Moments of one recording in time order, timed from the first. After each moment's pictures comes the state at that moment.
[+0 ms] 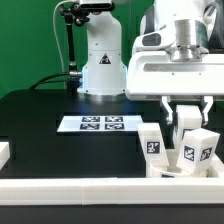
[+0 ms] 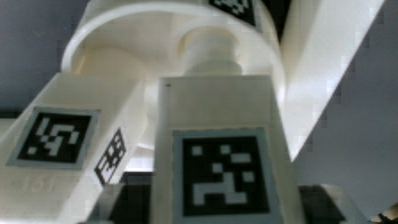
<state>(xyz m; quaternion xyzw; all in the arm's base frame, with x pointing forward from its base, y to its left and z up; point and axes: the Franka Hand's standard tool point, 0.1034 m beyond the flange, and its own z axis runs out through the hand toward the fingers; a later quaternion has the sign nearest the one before) 0.587 0.105 0.083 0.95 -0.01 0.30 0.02</state>
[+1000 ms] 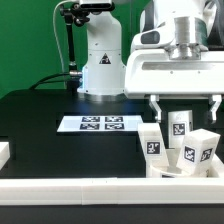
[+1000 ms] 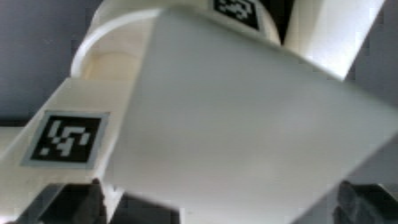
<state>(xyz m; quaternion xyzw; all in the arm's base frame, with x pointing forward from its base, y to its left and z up) 0.591 0.100 0.092 0.96 -0.03 0.27 0.01</state>
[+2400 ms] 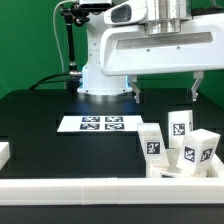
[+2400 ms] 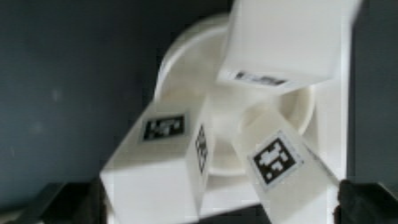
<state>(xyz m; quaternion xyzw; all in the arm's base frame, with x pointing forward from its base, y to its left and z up) 0.590 0.064 0.124 0.99 -0.13 0.02 -0.04</state>
